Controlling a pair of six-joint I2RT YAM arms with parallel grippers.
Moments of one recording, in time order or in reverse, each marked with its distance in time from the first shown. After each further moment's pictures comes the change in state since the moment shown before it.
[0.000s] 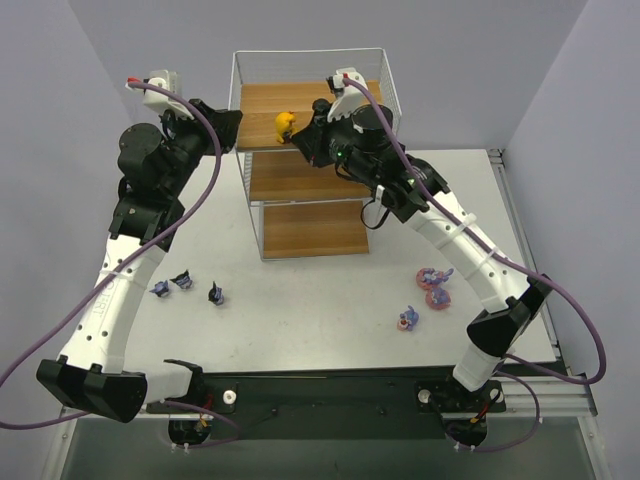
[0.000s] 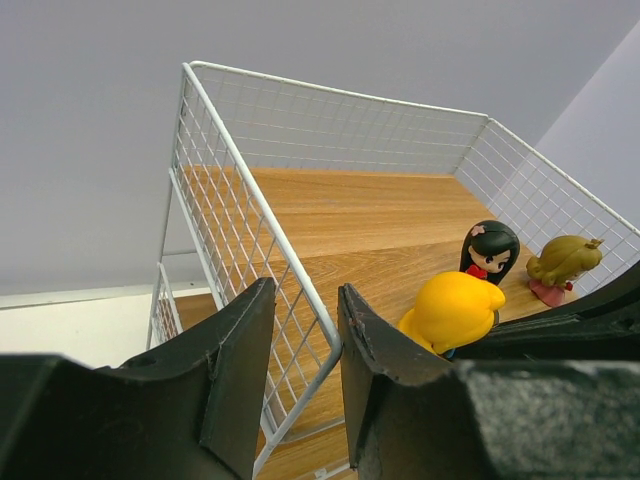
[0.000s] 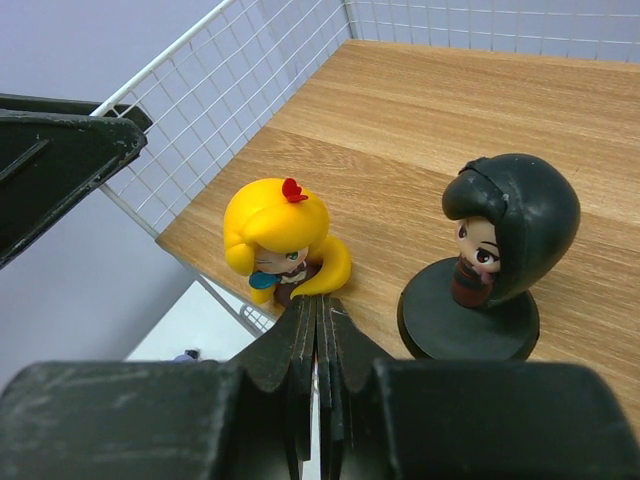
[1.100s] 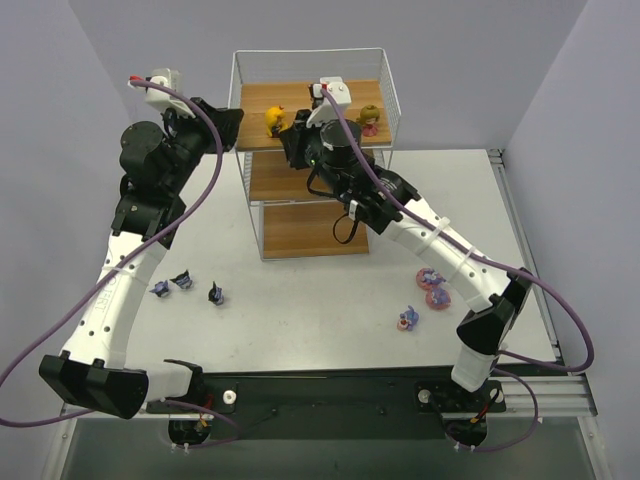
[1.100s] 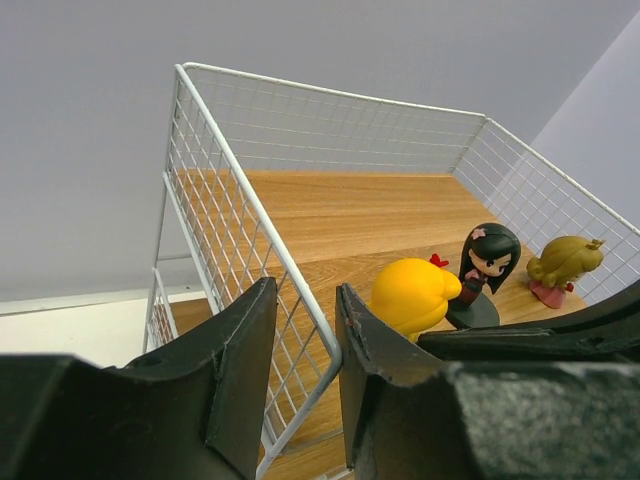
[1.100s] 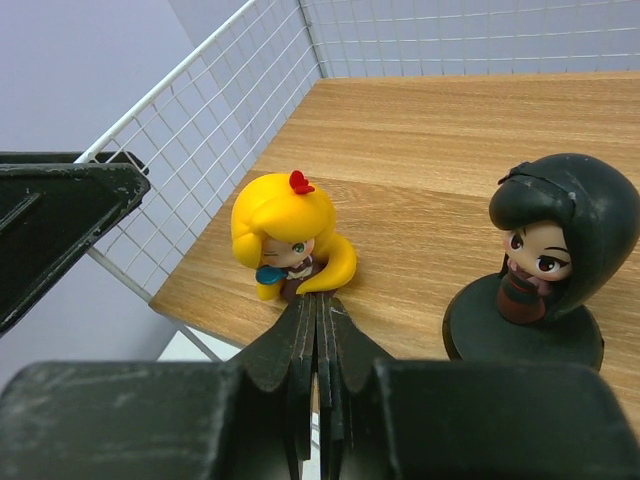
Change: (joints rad) left arm 0.010 0.018 0.000 0.022 0.022 -0.002; right arm 0.119 0.060 0.000 0.118 0.311 0.012
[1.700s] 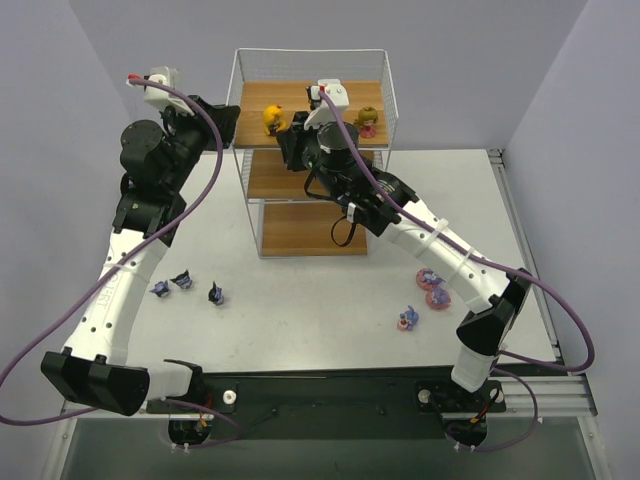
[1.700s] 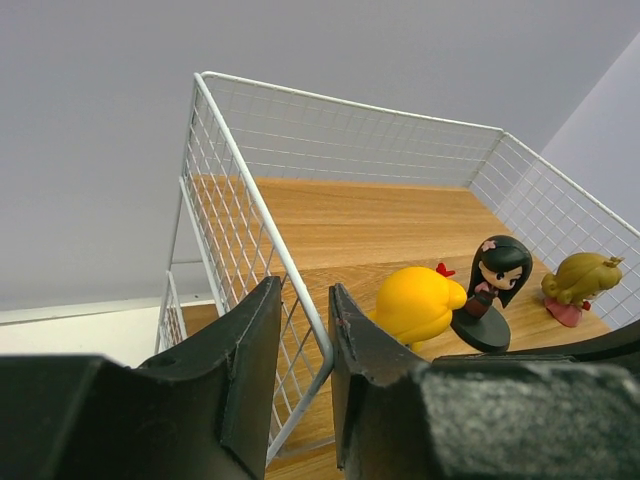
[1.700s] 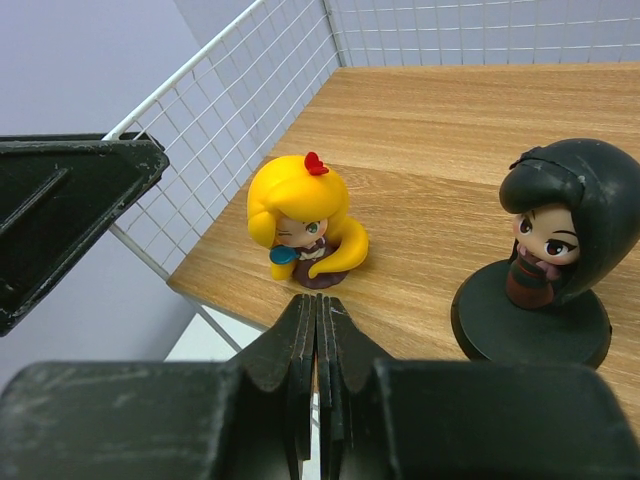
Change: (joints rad) left arm 0.010 0.013 0.000 0.028 -0.004 0.004; right arm 0.020 0.000 -0.001 0.000 0.024 0.013
